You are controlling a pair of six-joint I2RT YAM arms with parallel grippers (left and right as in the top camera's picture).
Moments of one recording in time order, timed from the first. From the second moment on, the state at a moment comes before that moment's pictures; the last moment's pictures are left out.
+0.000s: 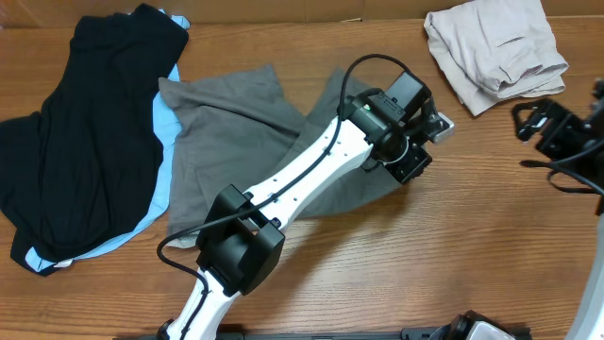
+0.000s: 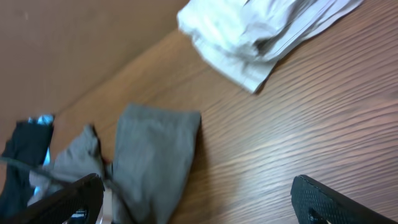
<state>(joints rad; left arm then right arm) -0.81 2.22 2.04 -0.93 0.49 0.05 -0.51 1.27 1.34 -0.91 -0.50 0.17</state>
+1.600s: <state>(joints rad) 0.00 2.18 2.78 -1.49 0.53 -0.01 0.20 1.78 1.43 -0.79 -0.46 -0.11</state>
